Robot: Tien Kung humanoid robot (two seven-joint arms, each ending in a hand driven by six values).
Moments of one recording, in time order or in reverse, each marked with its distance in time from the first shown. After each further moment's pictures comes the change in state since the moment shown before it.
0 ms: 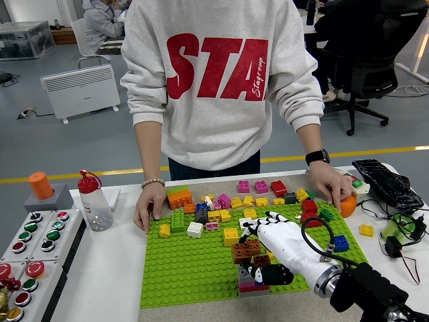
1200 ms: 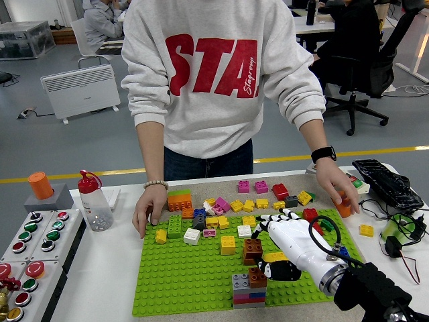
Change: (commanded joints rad) left arm -0.008 -0.001 0.001 0.000 -0.001 0.001 -0.001; right arm -0.028 0.003 0.029 0.000 -0.033 0.005 -0.064
